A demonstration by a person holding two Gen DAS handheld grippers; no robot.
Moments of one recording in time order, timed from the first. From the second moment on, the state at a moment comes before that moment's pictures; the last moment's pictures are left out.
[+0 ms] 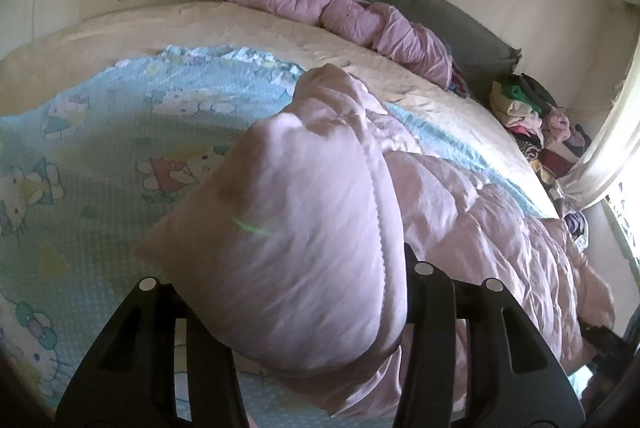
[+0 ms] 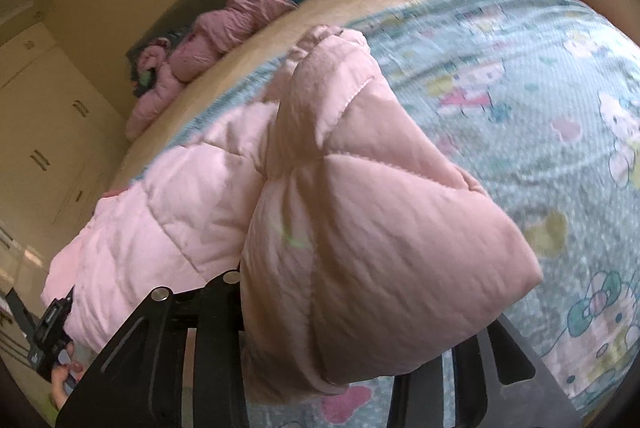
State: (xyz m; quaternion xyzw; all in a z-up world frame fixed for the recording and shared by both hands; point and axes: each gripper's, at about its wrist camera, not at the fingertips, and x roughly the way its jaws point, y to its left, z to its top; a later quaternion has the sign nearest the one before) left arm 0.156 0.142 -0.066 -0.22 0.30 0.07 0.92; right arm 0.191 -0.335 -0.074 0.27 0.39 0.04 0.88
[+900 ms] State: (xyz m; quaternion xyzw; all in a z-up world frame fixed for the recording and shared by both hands) left arm 0.133 0.150 -0.057 -0.22 0.31 0.11 0.92; right arm 0.159 -0.366 -0.066 0.26 0.43 -0.03 0.87
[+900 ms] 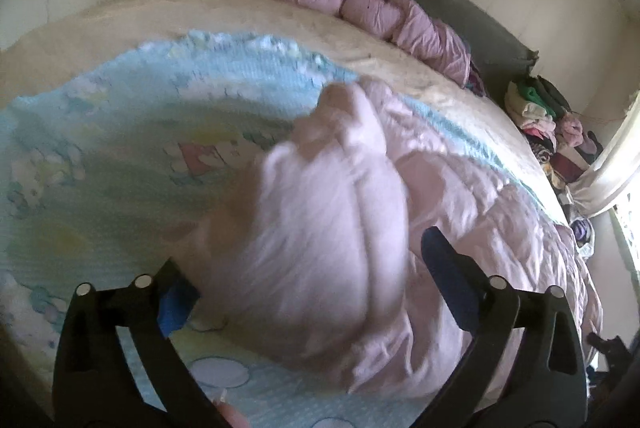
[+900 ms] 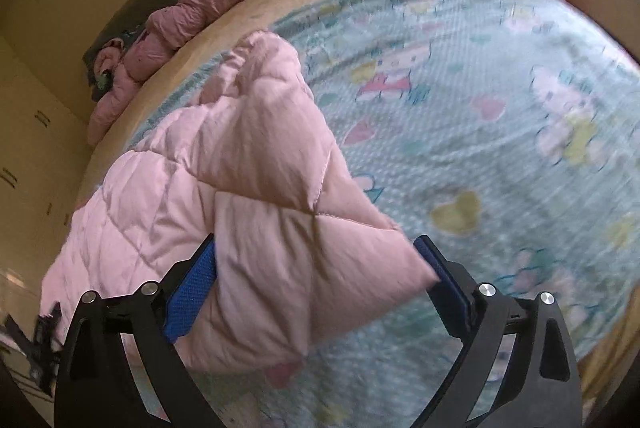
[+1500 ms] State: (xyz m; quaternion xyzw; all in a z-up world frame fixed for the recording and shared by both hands) left arm 0.016 0.094 0.019 -0.10 0.24 0.07 0.96; right arm 0.040 -0.316 0.041 0.09 0.28 0.06 0.95
